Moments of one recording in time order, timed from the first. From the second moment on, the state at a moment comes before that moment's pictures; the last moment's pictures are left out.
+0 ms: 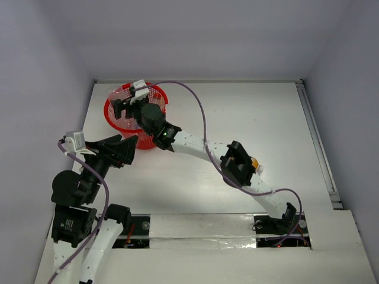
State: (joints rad) left arm -0.24 0.32 0.90 -0.44 0.11 -0.57; right arm 1.06 2.46 2.28 0.45 0.37 0.09
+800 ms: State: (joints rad) left arm -0.29 0.61 0.93 -0.29 0.28 -0.55; right arm 0.98 1.56 1.35 0.58 0.43 0.22
